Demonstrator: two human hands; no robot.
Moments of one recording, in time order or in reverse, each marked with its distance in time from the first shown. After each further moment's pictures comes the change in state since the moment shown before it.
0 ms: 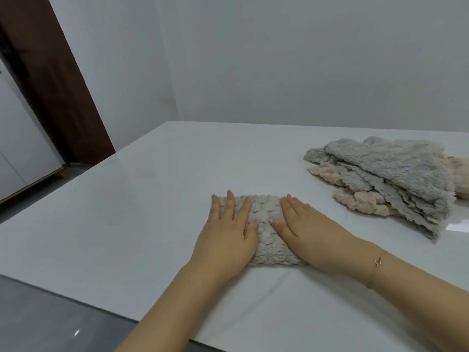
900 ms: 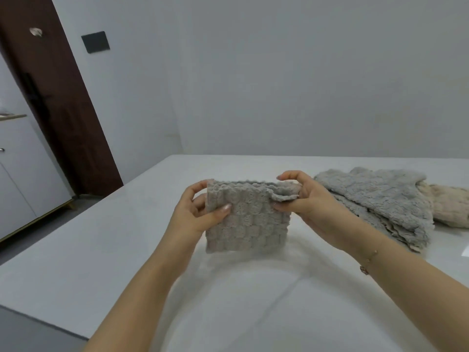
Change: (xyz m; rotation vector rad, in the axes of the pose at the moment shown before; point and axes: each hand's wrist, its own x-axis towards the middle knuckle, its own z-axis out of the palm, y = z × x) left_hand 0.005 -0.001 -0.070 -1.257 0.261 0.053; right_hand 0.019 0.032 -0.063 1.474 0.201 -0.204
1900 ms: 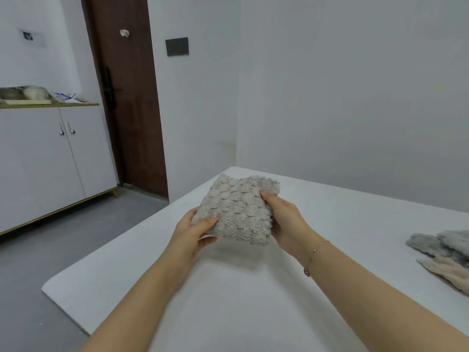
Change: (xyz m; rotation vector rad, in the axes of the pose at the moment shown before) left_hand 0.073 -0.037 -0.206 -0.137 0.299 -0.094; right_hand 0.185 0.052 0.204 0.247 0.151 0.277
